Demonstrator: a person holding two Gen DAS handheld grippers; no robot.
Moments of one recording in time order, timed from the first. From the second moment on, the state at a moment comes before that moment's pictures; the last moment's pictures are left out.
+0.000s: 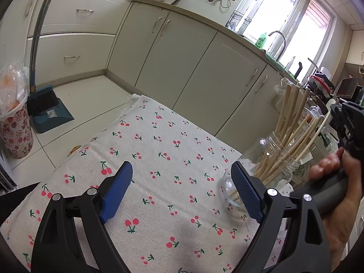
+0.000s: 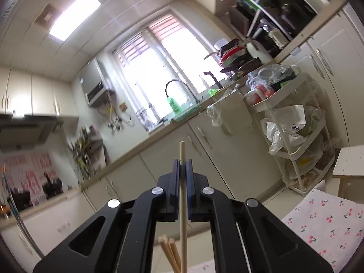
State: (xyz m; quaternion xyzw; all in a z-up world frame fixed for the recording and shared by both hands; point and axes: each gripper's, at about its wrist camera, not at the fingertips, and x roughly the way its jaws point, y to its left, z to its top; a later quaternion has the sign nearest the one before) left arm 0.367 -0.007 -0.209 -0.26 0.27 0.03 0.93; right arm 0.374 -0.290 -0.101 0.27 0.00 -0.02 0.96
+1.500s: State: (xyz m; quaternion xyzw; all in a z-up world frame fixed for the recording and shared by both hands) left arm 0.234 -0.043 -0.102 -0.05 0.30 0.00 0.95; right arm 0.159 -0.263 -0.113 0.12 0.37 -0.01 0.92
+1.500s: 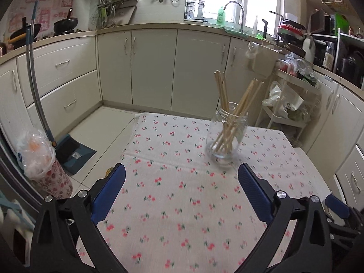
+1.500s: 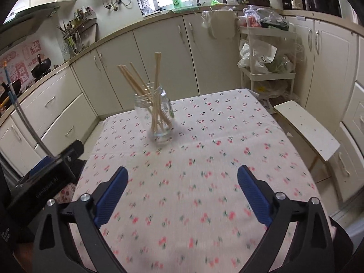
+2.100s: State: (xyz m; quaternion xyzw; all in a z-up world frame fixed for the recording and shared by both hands) left arm 0.090 -0.018 -0.034 -0.04 0.33 -0.01 0.94; right arm 0.025 -0.247 -0.056 0.15 0.43 -0.01 0.89
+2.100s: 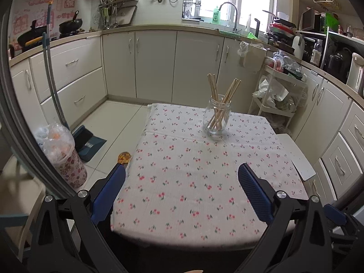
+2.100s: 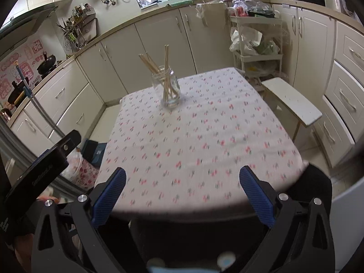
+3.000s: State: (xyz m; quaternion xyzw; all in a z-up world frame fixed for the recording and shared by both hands) left arm -0.038 0.011 0.022 -0.06 0.27 0.01 0.96; right arm -0.082 -0.219 -0.003 0.12 0.36 0.01 0.92
